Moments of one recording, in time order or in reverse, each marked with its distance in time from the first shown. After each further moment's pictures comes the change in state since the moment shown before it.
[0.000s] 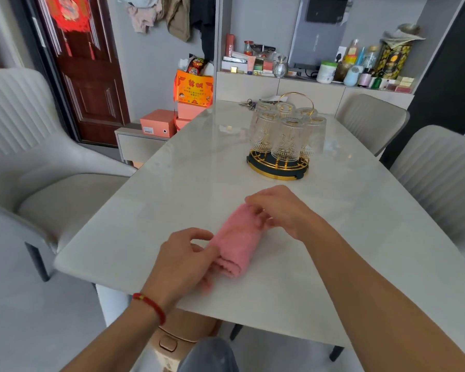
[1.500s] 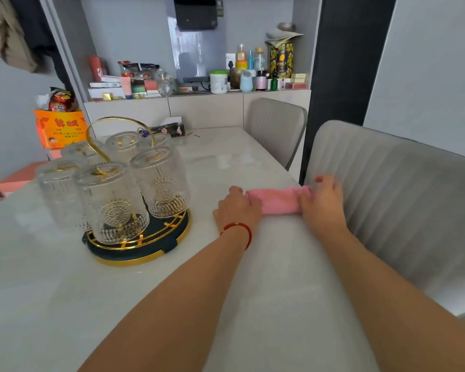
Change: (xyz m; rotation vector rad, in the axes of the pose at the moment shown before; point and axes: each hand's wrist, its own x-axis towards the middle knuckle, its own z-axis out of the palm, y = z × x) left_hand 0.342 0.173 0.396 0.356 0.051 0.302; right_hand 0.190 0.195 -0.339 -0.303 0.998 -0.064
